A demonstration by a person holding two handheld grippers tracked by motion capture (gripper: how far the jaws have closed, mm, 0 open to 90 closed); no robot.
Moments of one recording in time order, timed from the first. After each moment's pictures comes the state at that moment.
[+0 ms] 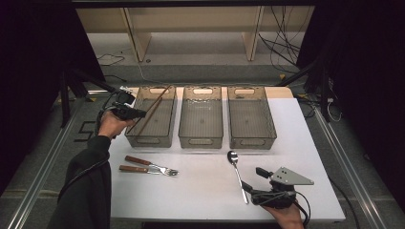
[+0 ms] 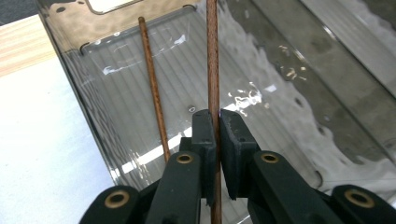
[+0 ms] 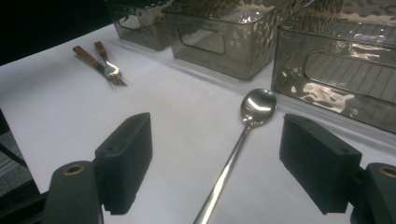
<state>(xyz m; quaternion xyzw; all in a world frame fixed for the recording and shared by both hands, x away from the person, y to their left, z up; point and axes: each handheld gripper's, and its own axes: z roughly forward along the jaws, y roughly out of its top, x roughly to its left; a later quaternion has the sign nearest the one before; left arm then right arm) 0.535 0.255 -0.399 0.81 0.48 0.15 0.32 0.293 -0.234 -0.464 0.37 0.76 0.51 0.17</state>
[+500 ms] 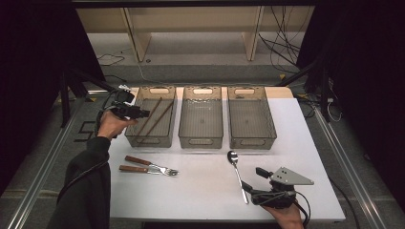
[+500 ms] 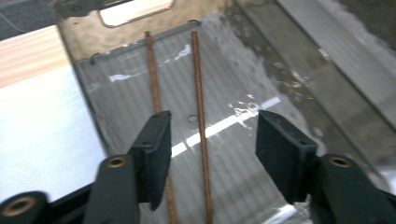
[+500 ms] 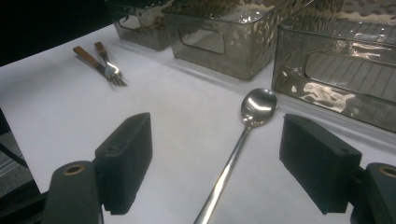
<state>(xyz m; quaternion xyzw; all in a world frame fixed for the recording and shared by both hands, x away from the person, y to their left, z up) 0.525 0.249 -0.388 0.79 0.48 0.16 0.33 0.293 -0.234 -0.464 0.37 0.76 0.51 0.17</state>
